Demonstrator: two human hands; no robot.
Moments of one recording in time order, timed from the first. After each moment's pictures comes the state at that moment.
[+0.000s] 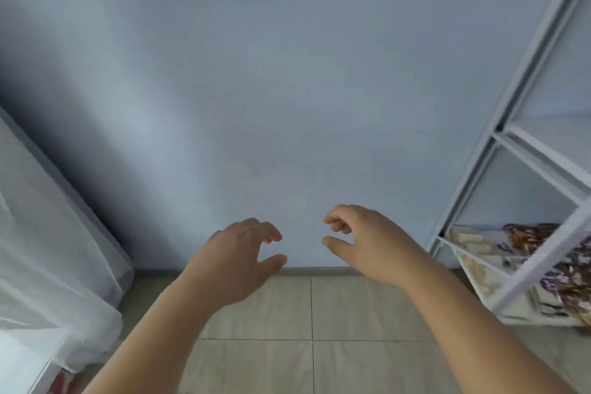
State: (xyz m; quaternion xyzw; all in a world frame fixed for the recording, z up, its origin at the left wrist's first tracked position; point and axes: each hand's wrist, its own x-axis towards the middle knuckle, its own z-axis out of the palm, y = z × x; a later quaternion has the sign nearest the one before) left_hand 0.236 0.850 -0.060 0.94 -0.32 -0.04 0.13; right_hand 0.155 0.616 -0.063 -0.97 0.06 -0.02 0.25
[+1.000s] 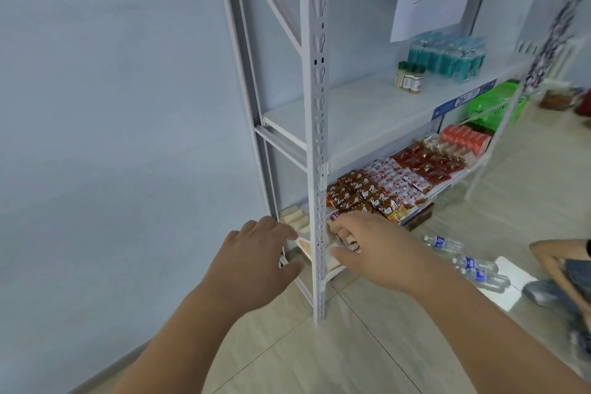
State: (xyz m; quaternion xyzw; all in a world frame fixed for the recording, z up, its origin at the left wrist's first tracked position) left_hand 0.055 0.446 -0.067 0.78 -0.61 -0.02 0.09; right_hand -0.130 0.314 -0.064 -0.92 0.34 -0.05 0.18
